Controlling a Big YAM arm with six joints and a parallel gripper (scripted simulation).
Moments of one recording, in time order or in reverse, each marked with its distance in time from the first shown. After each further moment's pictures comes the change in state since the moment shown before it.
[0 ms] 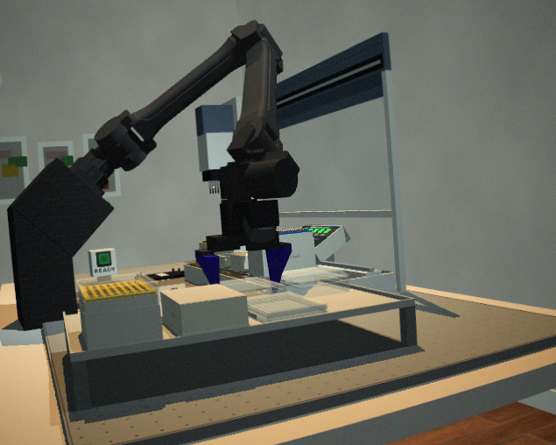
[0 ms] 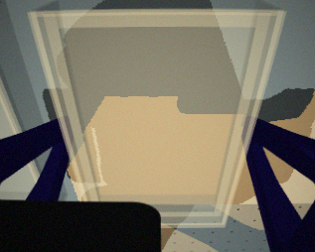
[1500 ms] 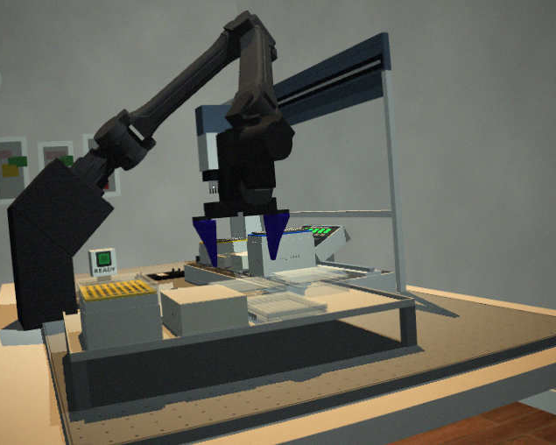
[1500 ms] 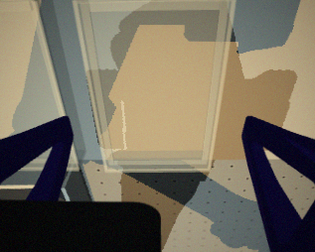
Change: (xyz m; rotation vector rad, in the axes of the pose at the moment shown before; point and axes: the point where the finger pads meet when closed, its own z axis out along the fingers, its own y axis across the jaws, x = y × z) arm -0.003 0.000 -0.053 -0.002 -0.013 0.011
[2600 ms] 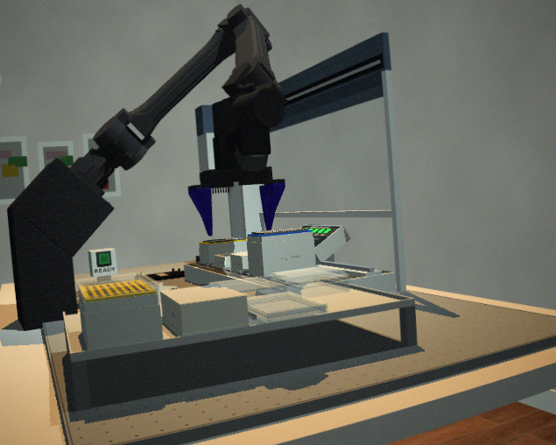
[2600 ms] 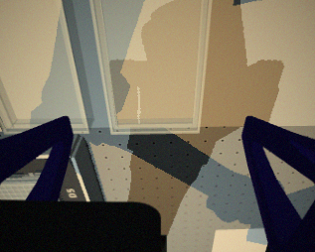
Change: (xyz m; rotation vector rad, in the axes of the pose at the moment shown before) arm 0.002 -0.003 -0.048 0.003 0.003 0.005
